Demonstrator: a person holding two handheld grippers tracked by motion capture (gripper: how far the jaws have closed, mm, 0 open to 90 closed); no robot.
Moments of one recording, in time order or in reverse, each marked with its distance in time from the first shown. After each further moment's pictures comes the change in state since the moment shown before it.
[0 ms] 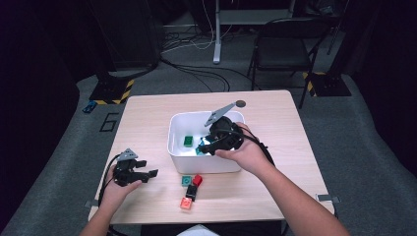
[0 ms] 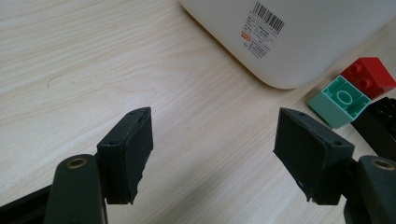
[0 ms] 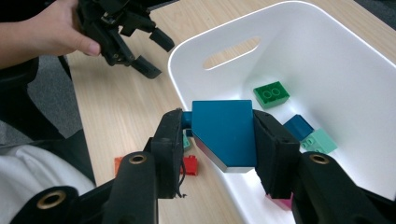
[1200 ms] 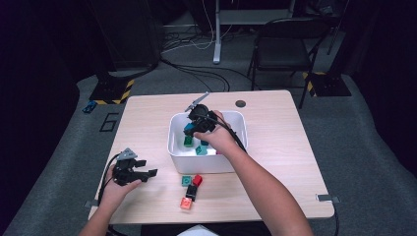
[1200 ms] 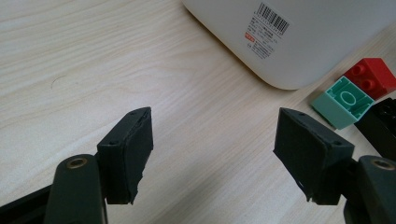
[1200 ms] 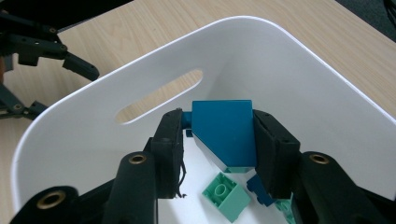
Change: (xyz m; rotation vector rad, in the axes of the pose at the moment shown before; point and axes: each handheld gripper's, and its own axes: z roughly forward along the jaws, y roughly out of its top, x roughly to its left) left arm 0.003 0.000 0.000 -0.003 -0.001 0.002; right arm -0.056 0.038 0.098 0.019 -0.085 0.048
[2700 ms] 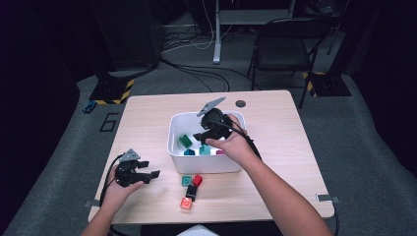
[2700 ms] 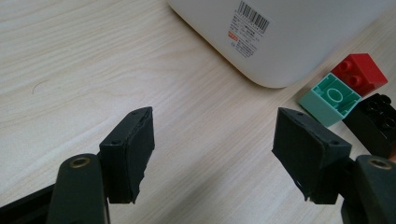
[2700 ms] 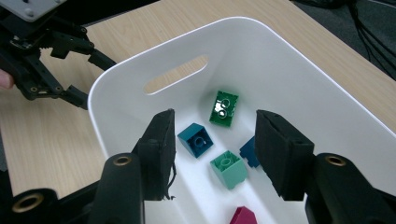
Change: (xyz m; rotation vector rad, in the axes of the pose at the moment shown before) left arm -0.010 0.002 0.002 0.013 -0.014 0.037; right arm 0.021 -0.024 -0.062 -0.049 -0.051 -0.030
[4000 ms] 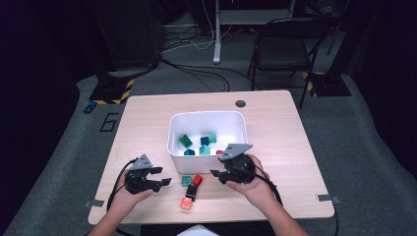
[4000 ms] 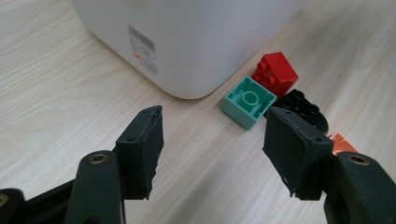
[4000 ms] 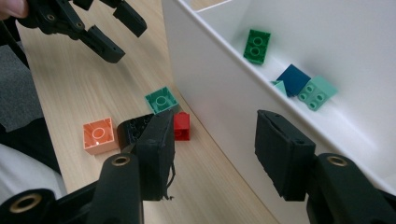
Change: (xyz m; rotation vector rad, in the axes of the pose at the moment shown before) left arm -0.051 0.010 0.002 -0.003 -0.082 0.131; right arm 0.053 -0.112 -0.025 -0.082 -0.019 0.002
